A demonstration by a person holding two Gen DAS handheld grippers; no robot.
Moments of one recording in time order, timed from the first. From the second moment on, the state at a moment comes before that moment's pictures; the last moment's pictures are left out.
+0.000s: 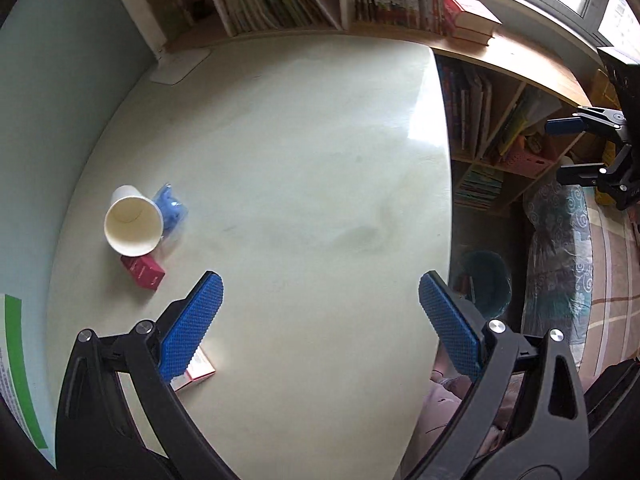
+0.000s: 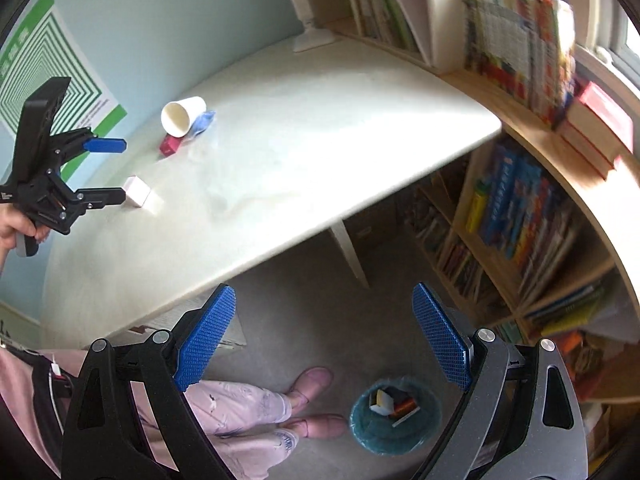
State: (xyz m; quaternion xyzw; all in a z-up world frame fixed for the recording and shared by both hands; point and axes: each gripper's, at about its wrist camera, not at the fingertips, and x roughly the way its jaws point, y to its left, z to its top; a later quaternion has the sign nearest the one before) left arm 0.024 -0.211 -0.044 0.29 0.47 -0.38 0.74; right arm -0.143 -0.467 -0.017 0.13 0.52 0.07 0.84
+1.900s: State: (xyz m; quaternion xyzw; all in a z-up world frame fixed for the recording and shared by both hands) left arm 0.119 -0.023 -0.140 -0.01 0.63 -0.08 0.77; right arm 0.272 -0.194 -0.059 -0.15 0.48 0.46 0.74
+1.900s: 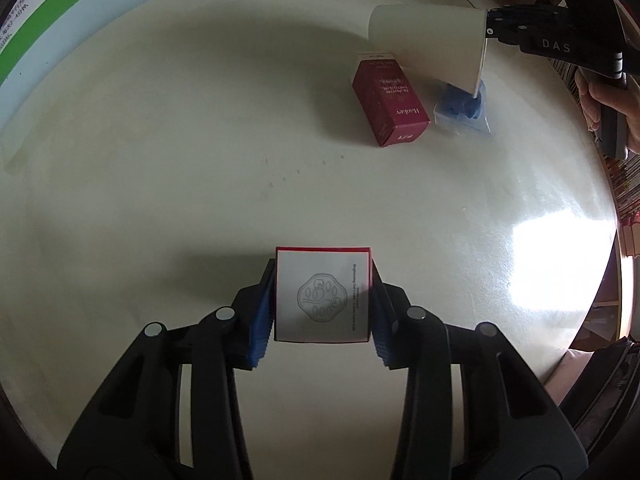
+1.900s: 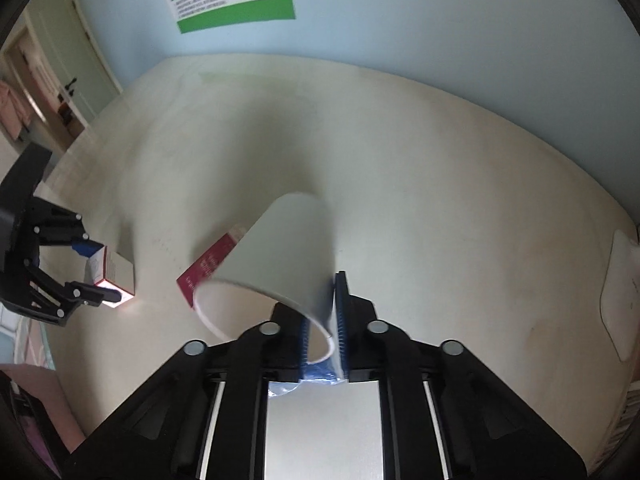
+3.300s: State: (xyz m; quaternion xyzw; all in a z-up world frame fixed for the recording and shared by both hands) left arm 0.097 -0.120 -0.079 0.15 0.55 -0.24 0.79; right arm 0.117 -0.393 0.015 -0.05 0.46 0.25 0.85
